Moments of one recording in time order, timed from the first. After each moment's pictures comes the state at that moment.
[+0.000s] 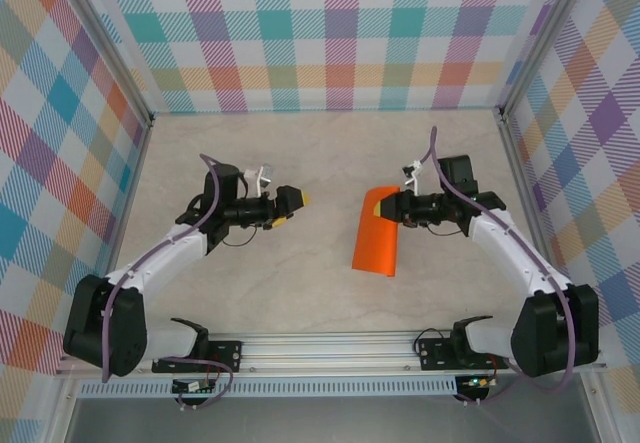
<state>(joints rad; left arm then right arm) -0.34 1.27 0.77 -0.02 0.83 -0.79 0.22 1.24 0.93 -0.55 -0.92 0.39</state>
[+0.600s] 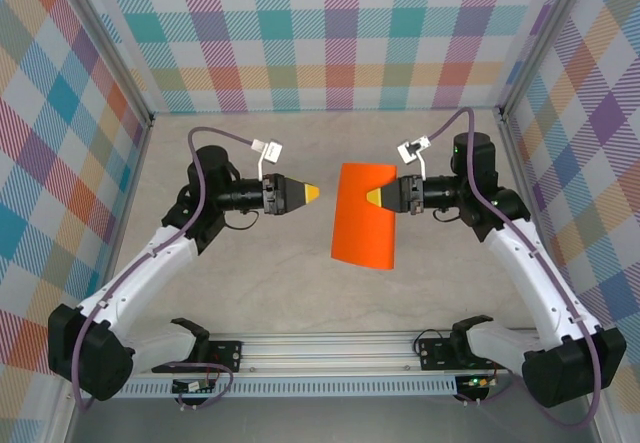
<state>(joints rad) -0.46 1.16 0.96 0.07 0.98 -0.75 0.31 1.10 1.10 -0.48 -1.17 0.43</state>
